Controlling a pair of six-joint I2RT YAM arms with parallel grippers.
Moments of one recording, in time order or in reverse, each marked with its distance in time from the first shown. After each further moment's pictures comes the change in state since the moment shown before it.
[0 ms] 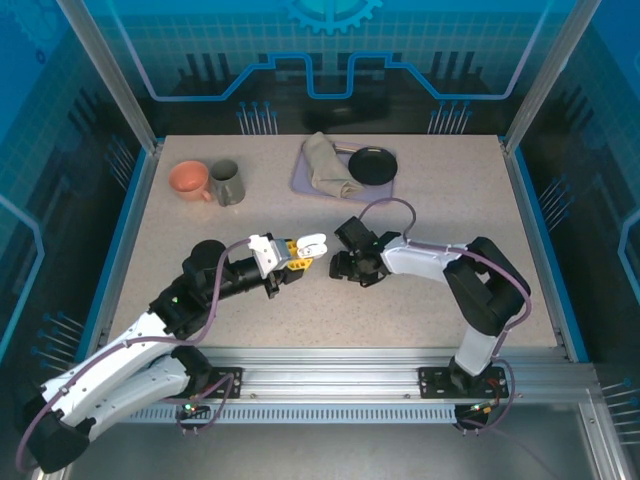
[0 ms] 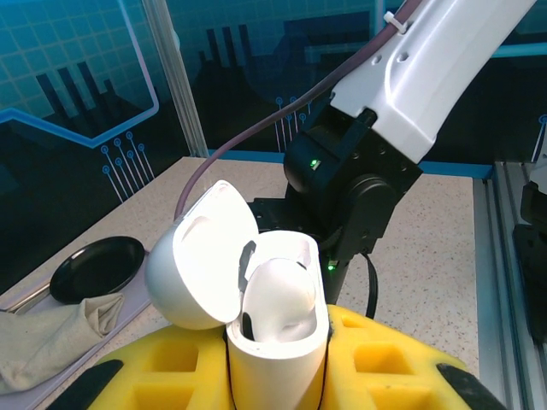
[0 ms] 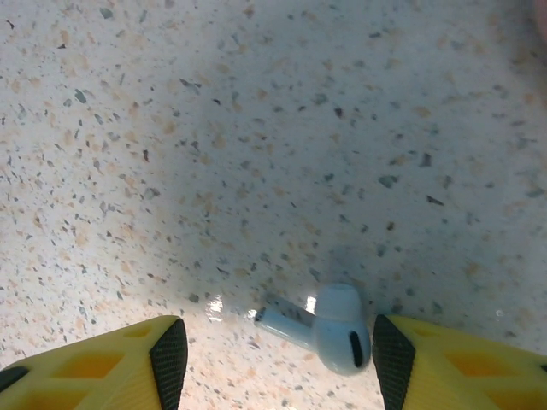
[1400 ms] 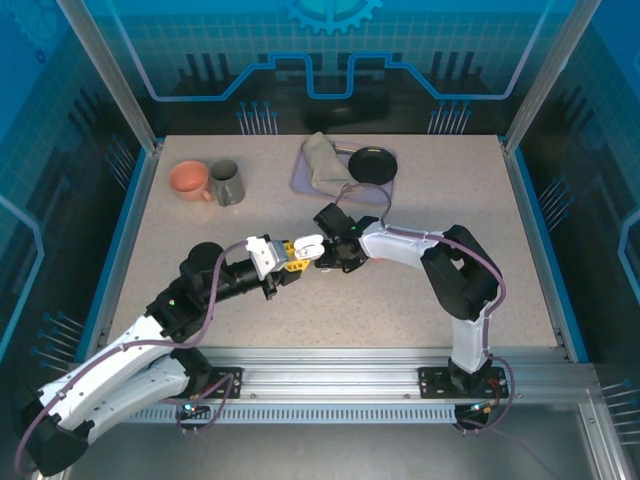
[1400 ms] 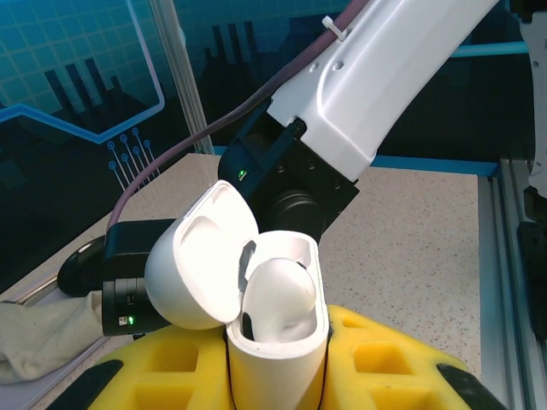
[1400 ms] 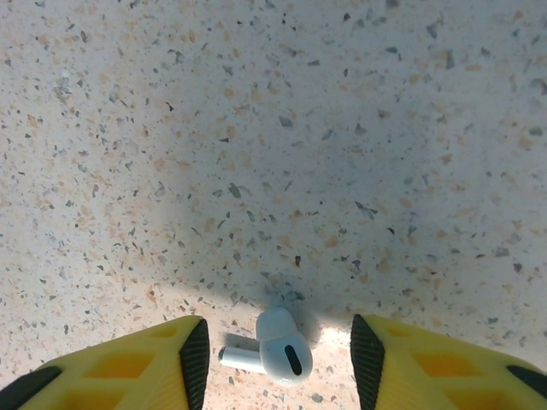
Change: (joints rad) left arm 0.000 -0.027 -0.006 -0.023 -0.016 0.001; right arm 0.031 0.163 0.250 -0.089 0.020 -0.101
